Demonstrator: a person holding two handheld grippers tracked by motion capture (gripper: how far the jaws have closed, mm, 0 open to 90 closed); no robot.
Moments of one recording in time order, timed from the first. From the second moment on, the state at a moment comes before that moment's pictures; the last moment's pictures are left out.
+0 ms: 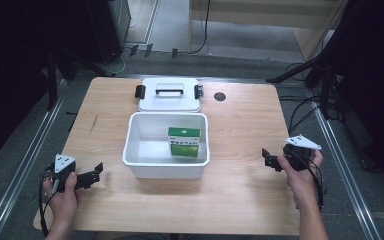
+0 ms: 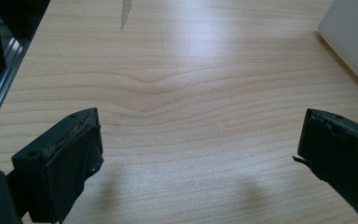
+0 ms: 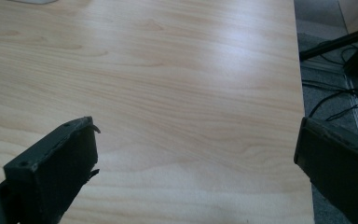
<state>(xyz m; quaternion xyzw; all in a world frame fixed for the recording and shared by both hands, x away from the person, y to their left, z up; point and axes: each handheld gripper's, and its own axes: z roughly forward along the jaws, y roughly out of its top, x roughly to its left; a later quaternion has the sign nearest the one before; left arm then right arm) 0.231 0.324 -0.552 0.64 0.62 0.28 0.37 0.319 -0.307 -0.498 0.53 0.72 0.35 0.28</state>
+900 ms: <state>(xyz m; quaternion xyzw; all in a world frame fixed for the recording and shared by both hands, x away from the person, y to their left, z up) 0.231 0.324 -0.552 0.64 0.62 0.28 0.37 0.235 -0.355 -0.541 0.57 0.66 0.40 0.28</state>
